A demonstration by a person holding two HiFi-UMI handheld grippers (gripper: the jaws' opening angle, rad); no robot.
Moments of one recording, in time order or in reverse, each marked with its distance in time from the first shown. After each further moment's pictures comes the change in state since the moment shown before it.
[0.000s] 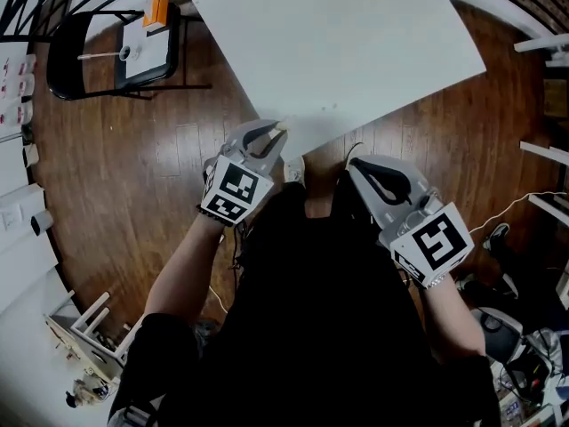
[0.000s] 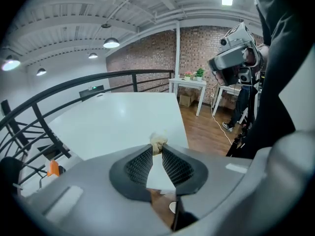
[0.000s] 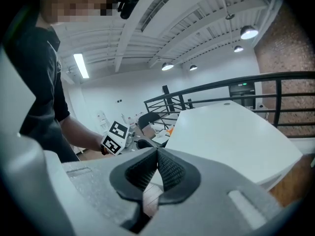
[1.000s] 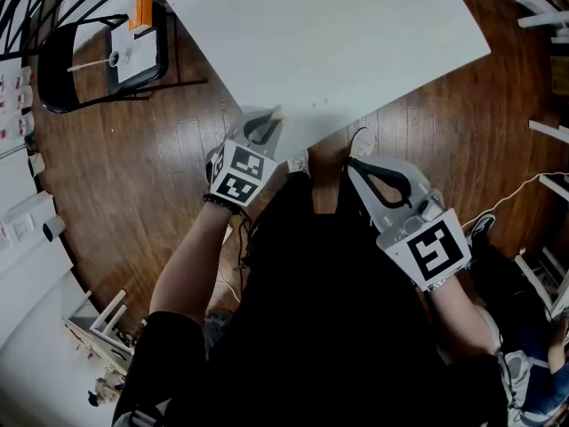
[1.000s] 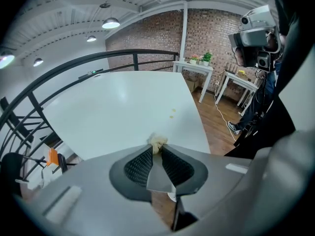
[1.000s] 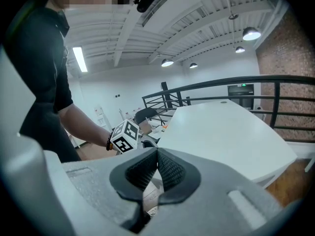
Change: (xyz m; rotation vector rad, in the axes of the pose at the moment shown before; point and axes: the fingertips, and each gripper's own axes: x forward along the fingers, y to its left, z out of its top) left arm 0.058 0.012 -0.040 -0.035 0.204 0.000; right arm 0.001 -0.020 -0.014 -0.041 0.015 -0.017
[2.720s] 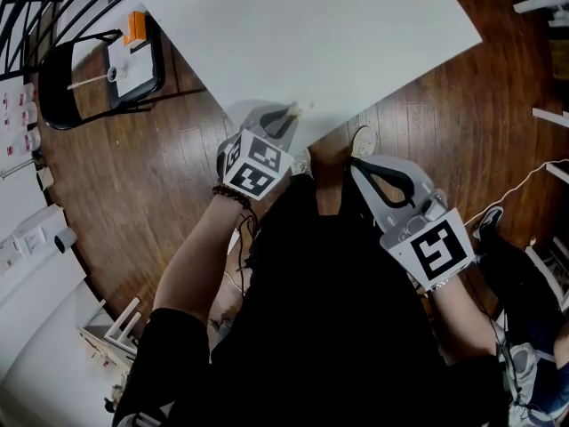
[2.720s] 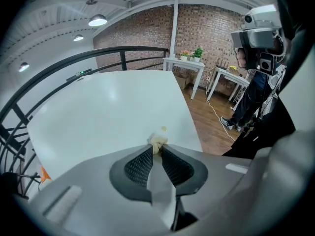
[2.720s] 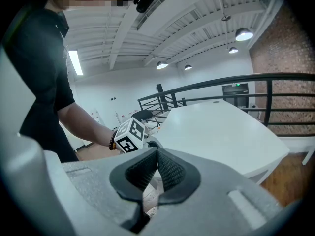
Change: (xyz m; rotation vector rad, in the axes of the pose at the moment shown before) left arm 0.032 -0.026 0.046 0.087 0.037 -0.086; right arm -0.021 -0.023 -0.006 0.045 -0.023 -0.043
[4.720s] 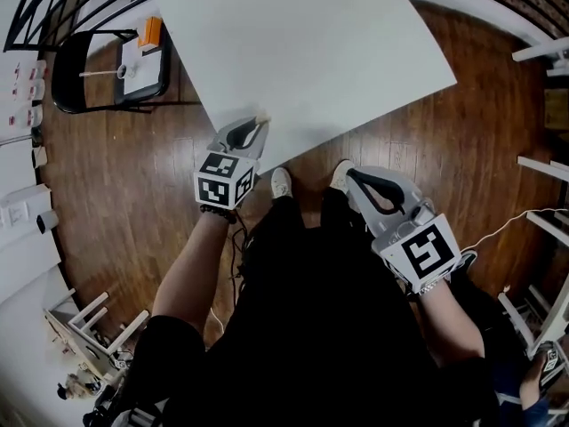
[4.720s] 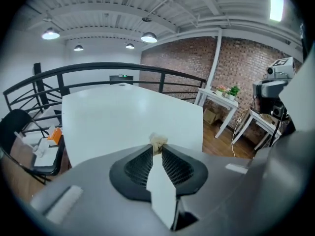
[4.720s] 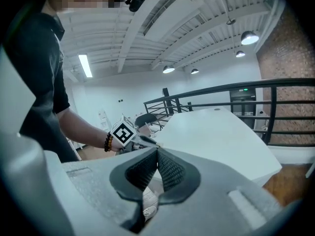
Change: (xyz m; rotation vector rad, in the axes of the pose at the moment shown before) left arm -0.044 0.021 0.057 -0.455 -0.268 0.227; right arm -0.059 -0.049 0.010 -0.061 -0.028 0.071
